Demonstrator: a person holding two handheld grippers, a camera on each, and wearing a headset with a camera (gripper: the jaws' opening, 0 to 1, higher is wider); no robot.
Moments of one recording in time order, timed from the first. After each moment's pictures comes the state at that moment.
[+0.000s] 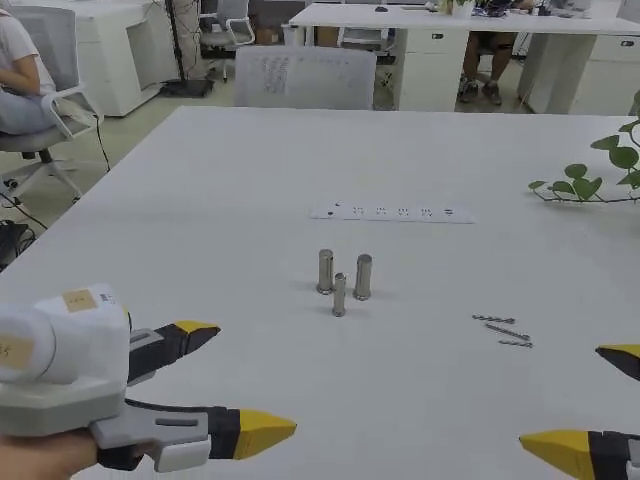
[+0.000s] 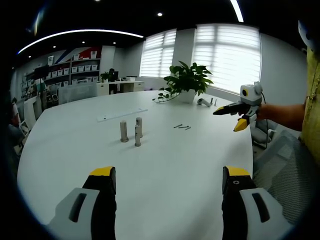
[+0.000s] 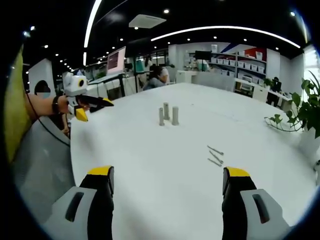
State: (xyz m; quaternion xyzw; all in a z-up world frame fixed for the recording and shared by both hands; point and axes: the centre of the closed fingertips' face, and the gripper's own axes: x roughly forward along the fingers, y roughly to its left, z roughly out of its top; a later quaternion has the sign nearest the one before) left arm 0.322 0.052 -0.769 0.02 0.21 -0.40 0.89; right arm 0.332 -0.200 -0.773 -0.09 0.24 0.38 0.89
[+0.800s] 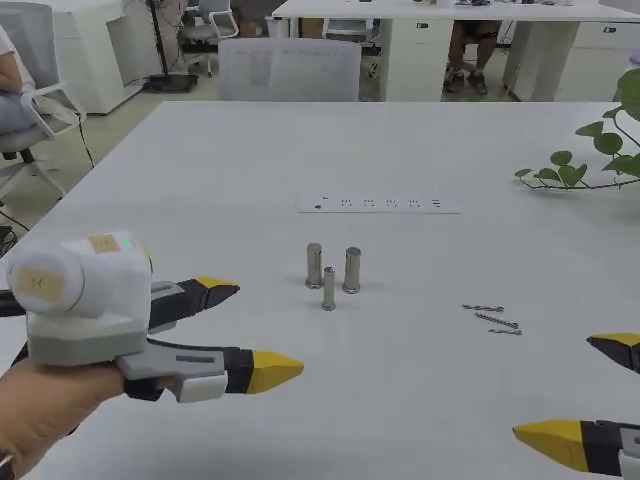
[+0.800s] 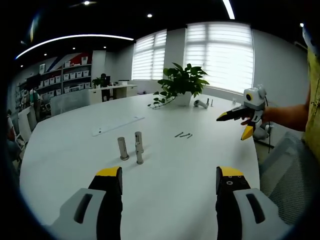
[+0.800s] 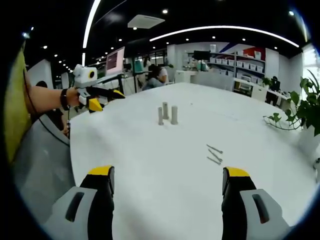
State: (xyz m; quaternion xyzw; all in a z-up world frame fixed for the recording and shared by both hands) left arm 0.372 0.033 -0.752 0.04 0.19 -0.43 0.88; right arm 0.331 -0.203 -0.775 -0.09 0.24 0.38 0.89
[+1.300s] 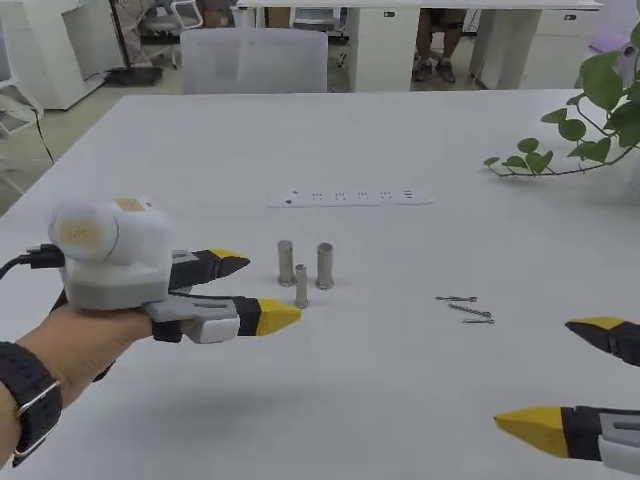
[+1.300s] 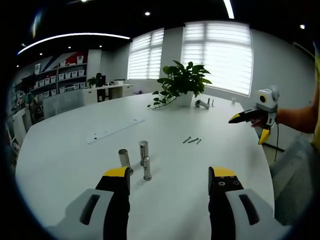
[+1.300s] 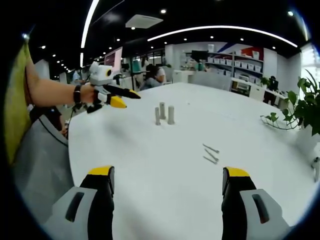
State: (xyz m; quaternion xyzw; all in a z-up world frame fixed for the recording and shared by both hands) left arm 0.430 0.011 -0.764 0.04 0.19 -0.45 0.87; right arm 0.332 -0.209 -0.773 -0.09 0.24 0.37 0.89
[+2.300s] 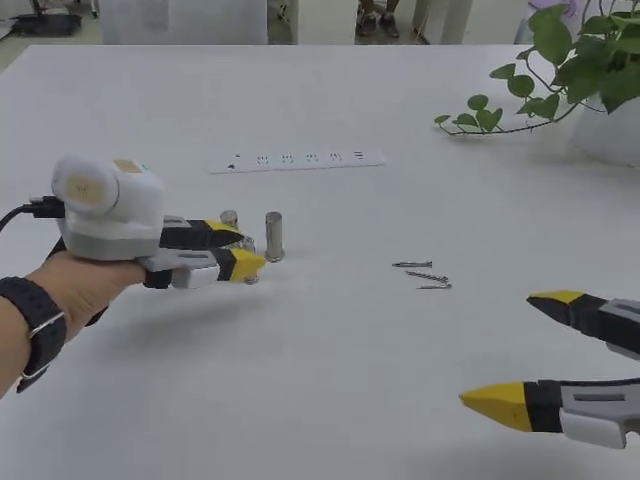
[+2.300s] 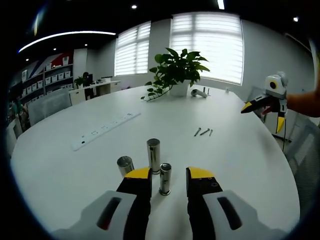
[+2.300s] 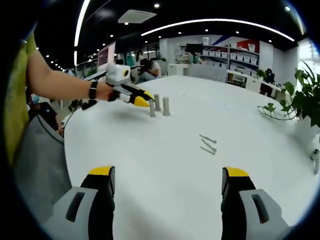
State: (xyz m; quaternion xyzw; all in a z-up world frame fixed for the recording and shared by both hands) left arm 0.487 -0.016 -0.809 0.08 0.20 -0.49 0.84; right arm 0.333 -0.215 -0.791 -0.09 0.27 0.35 0.89
